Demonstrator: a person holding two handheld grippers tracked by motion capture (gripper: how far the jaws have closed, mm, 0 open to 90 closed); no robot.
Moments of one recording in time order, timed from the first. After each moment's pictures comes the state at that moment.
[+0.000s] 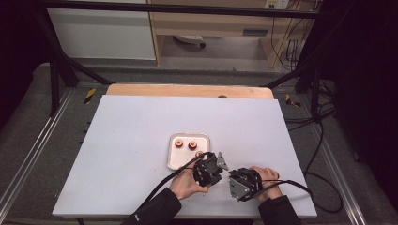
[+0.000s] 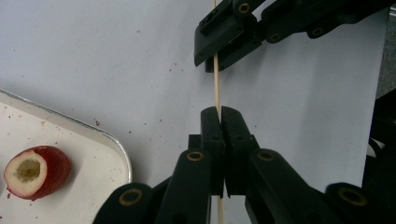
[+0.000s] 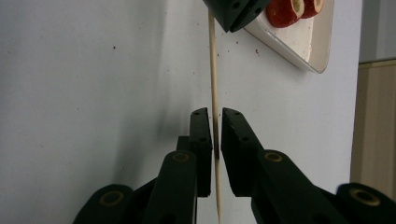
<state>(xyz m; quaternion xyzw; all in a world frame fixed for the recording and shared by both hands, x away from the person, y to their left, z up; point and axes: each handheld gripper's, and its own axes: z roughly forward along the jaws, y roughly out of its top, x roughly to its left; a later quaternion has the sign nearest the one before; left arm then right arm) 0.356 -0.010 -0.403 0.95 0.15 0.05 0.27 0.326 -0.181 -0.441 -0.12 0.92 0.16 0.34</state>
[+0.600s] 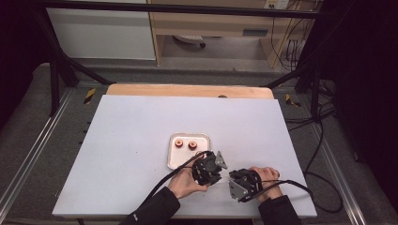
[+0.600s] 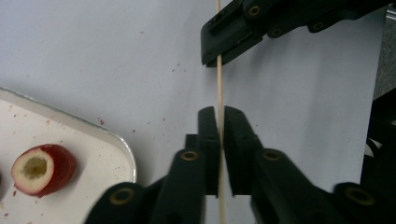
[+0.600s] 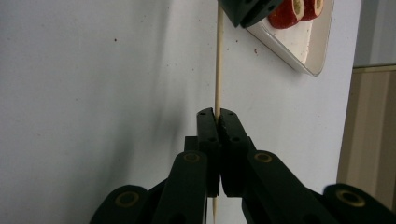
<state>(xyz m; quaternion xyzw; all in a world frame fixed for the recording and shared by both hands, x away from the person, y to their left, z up) 0.359 -0.005 -0.400 0.95 0.15 0.05 0.27 0.324 -0.179 -0.437 -0.15 0.91 0.14 0.35</state>
